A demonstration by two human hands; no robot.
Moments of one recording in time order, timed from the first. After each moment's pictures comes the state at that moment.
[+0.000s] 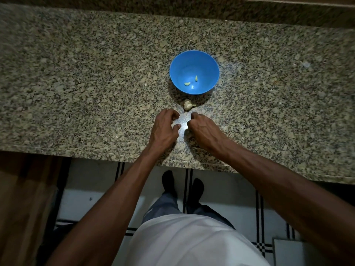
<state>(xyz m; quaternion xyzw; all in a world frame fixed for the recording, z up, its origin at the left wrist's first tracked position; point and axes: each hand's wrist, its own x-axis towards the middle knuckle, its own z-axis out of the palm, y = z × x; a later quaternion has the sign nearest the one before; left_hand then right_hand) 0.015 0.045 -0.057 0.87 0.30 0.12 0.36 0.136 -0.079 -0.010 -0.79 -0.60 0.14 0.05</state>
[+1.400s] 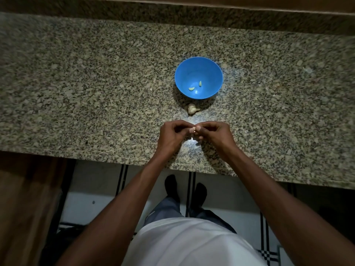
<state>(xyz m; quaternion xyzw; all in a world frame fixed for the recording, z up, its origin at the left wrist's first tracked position) 0.014 0.023 -0.016 0.70 0.35 0.14 0.61 0.139 -0.105 -0.018 -0.71 -0.13 0.40 0.57</state>
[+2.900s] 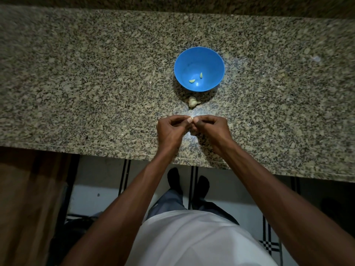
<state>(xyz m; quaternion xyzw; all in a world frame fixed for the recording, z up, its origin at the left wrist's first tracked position) 0.016 0.007 -0.012 0.62 0.46 0.20 0.61 0.128 -0.092 -0.019 -0.70 -0.02 0.41 0.58</state>
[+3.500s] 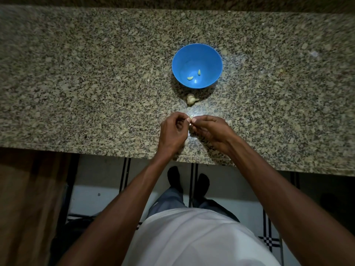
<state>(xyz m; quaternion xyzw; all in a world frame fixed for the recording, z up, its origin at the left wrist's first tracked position) 0.007 0.005 -0.022 0.78 0.35 0.18 0.48 0.134 -0.100 -0.014 -0.59 0.04 0.54 0.60</state>
